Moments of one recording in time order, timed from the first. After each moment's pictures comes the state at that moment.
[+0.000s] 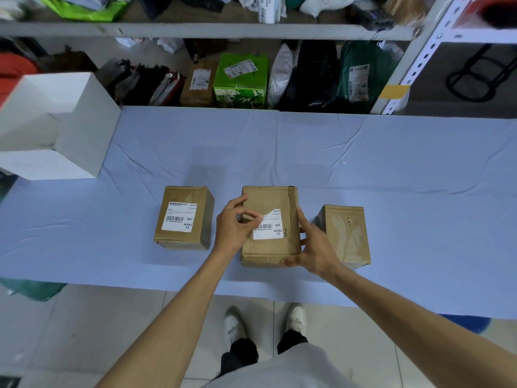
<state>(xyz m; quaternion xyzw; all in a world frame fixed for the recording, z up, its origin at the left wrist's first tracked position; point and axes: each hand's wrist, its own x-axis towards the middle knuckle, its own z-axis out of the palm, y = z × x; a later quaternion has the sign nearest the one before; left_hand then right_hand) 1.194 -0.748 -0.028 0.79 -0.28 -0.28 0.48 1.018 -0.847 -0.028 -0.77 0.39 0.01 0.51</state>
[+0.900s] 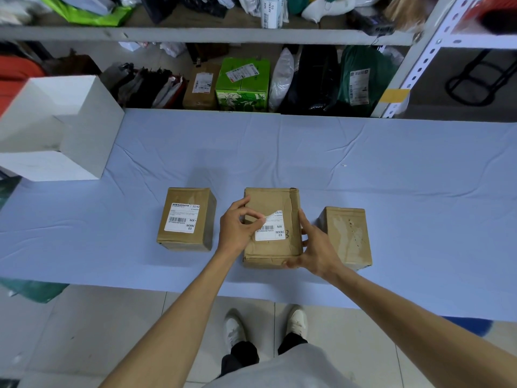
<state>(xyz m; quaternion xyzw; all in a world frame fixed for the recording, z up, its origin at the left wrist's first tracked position) 1.191 -0.748 -0.025 0.78 -0.27 -0.29 0.49 1.018 -0.846 -0.026 -0.76 0.39 0.00 0.52</state>
